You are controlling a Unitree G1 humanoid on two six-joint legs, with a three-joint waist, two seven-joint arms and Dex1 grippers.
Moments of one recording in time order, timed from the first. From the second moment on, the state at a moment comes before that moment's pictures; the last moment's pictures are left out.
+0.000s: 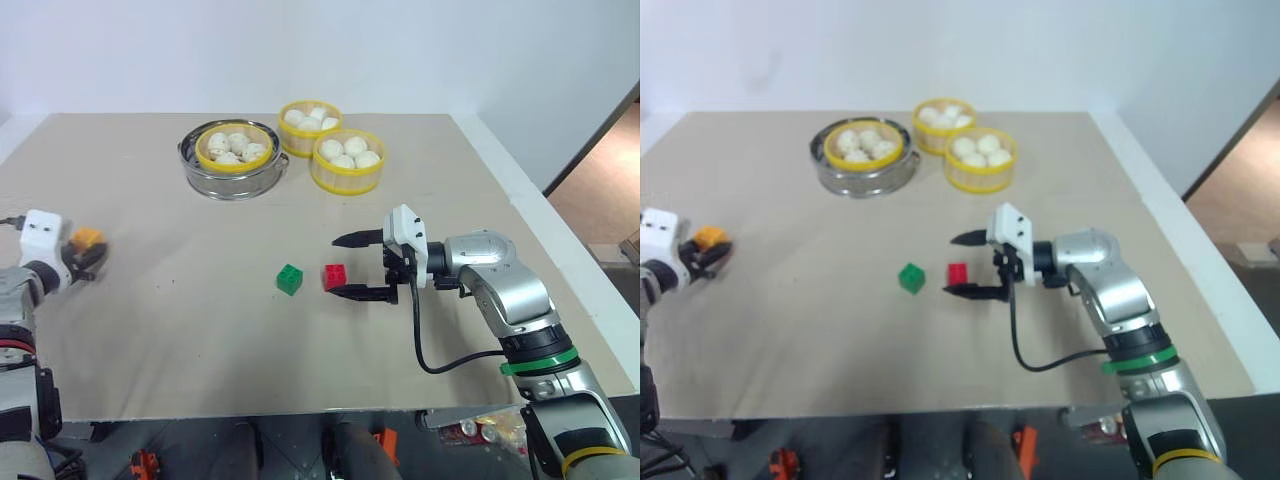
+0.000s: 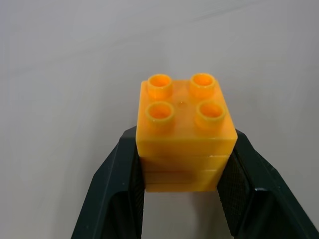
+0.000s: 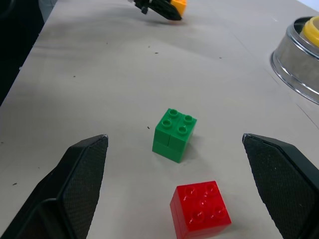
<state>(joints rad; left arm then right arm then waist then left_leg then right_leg) -0.70 0.82 0.26 1.09 -0.14 -0.08 -0.78 -0.64 -0.59 0.19 0.00 0.34 0.32 1.20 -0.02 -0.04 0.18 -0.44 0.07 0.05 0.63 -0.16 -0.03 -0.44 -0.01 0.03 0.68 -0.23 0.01</state>
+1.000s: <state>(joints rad) -0.57 0.61 -0.08 0.49 -0.25 -0.01 -1.33 -0.62 -0.60 0.14 -0.07 0.45 0.43 1.16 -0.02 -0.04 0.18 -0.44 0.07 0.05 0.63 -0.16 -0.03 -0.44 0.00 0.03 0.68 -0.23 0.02</state>
